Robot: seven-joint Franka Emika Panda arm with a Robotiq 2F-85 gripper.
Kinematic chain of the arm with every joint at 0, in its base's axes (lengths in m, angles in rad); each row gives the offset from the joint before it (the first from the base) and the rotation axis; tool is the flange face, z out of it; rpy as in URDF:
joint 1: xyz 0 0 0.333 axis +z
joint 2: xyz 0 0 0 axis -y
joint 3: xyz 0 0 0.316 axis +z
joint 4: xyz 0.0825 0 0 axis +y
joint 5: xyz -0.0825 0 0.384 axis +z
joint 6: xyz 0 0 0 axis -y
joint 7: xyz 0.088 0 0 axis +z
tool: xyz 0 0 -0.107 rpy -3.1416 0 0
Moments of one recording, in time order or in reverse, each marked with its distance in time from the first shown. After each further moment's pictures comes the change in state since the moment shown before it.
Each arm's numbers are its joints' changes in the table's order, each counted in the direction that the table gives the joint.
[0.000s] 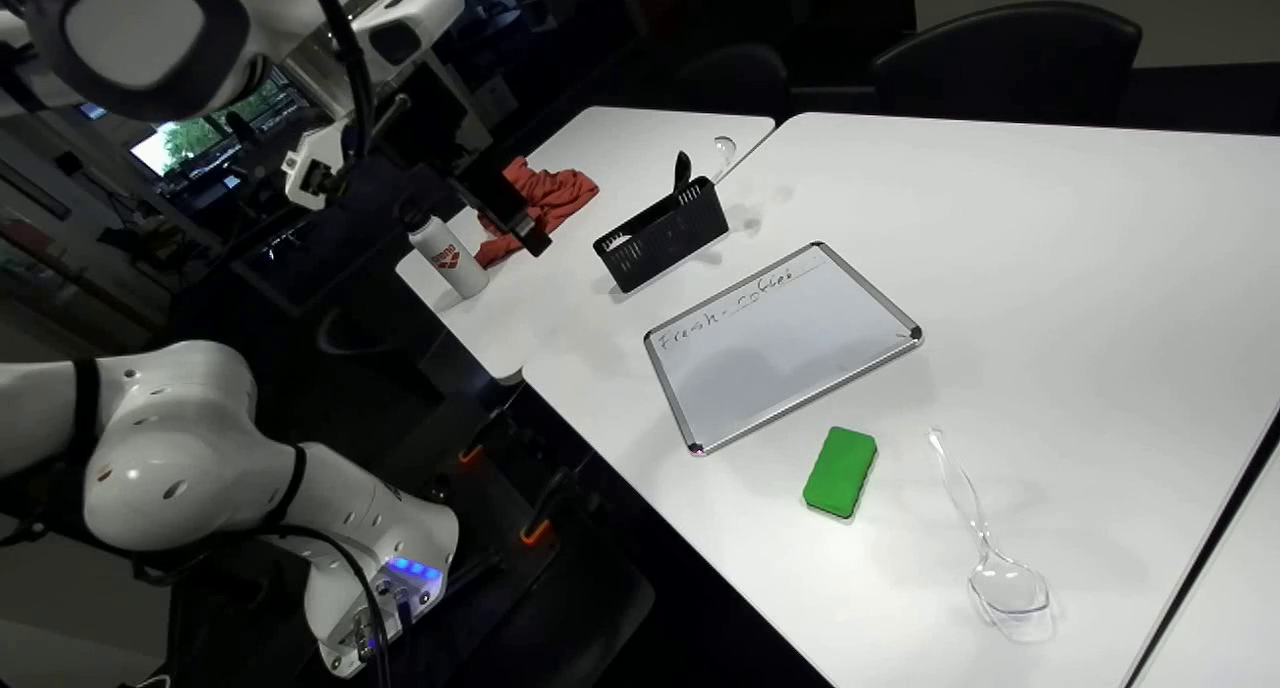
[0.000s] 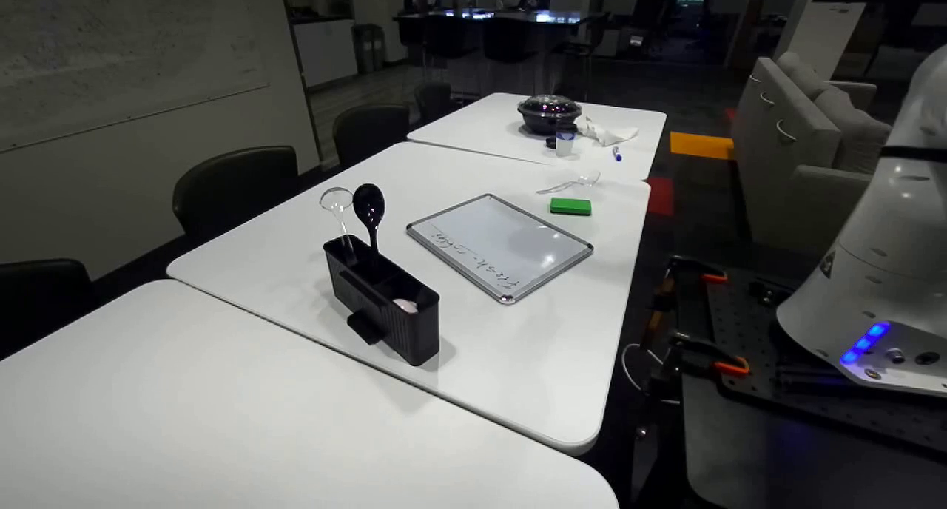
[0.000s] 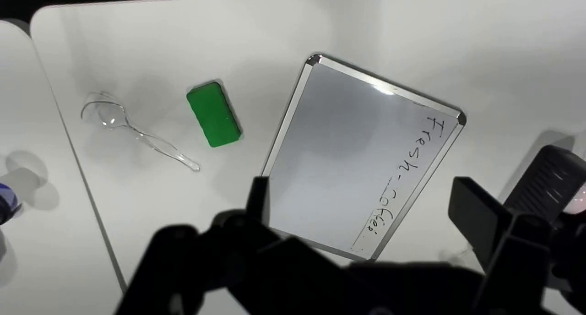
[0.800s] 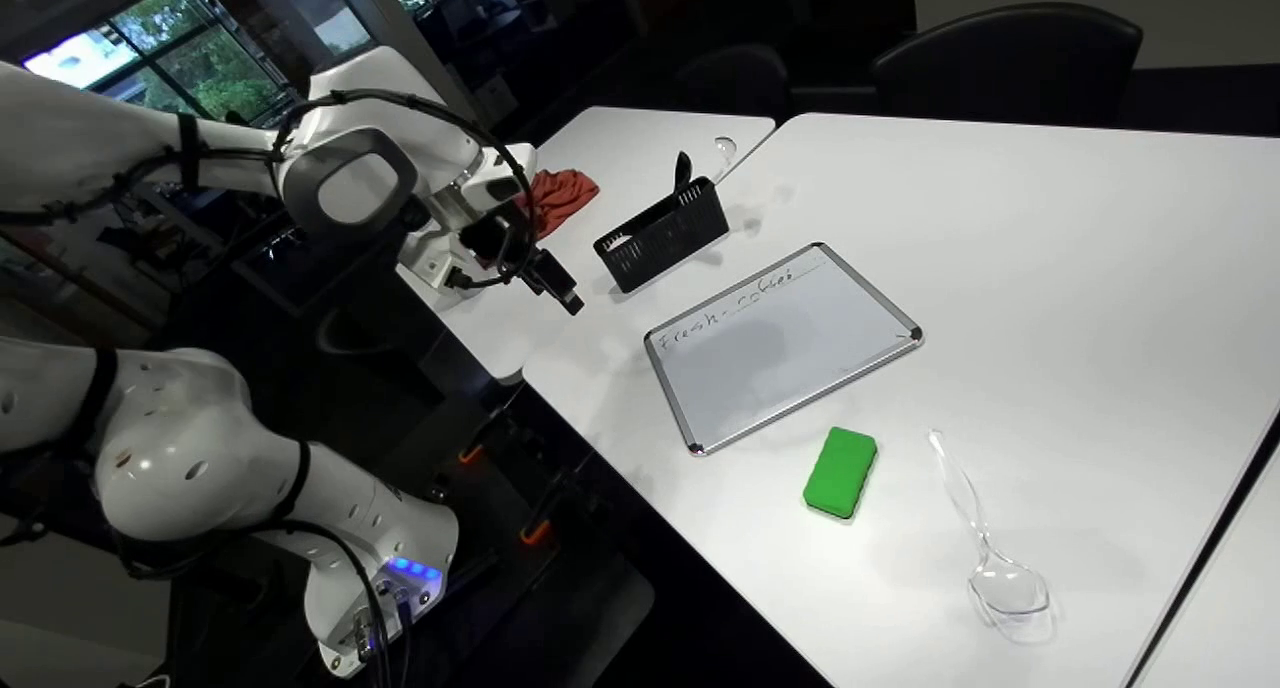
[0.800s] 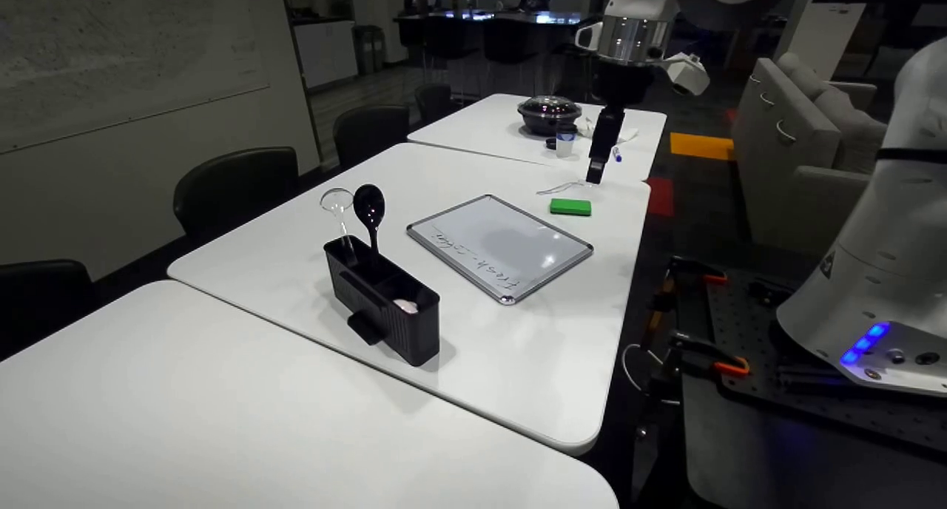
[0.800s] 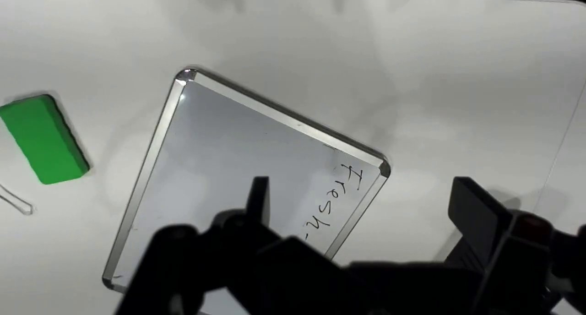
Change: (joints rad) arm 0.151 -0.229 0.103 0.254 0.122 0.426 -0.101
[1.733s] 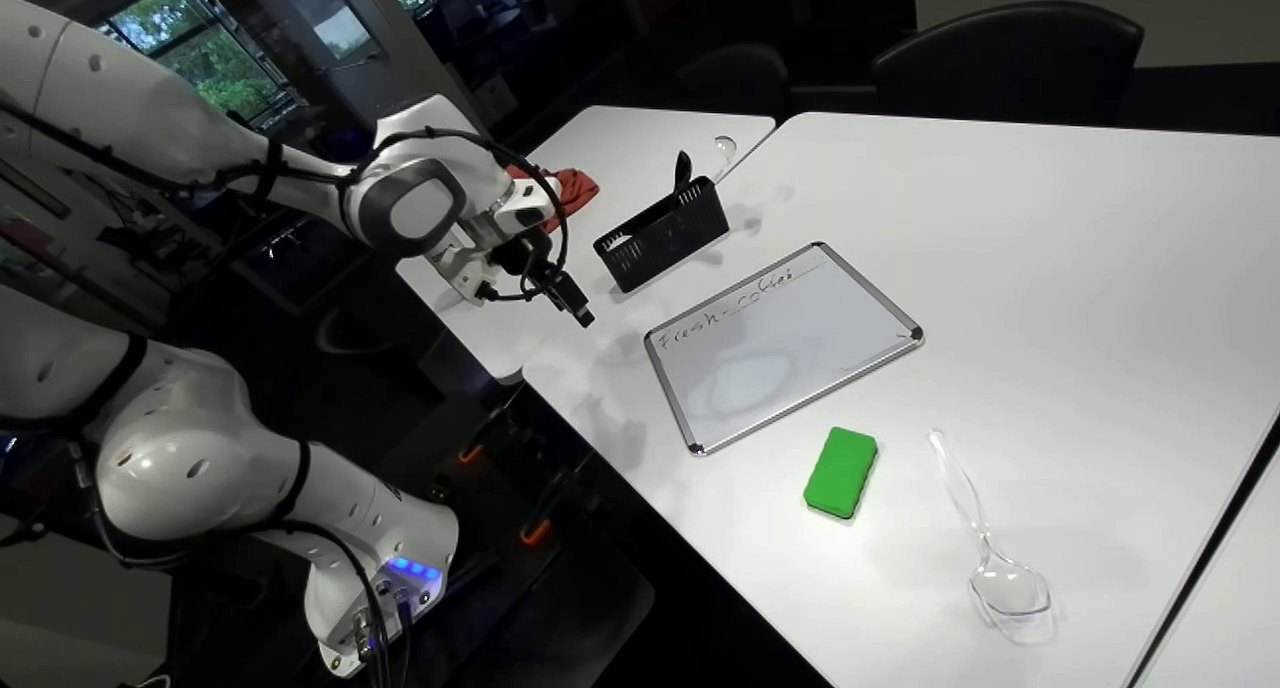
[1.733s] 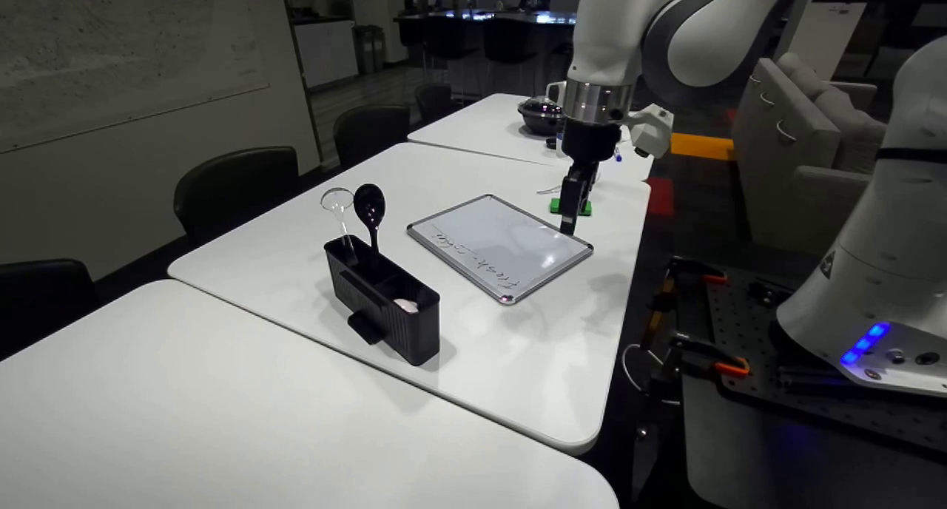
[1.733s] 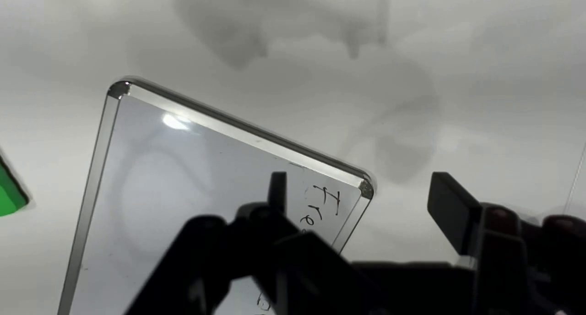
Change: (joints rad) arm 0.013 -0.260 0.140 -0.038 -0.006 0.177 -0.219
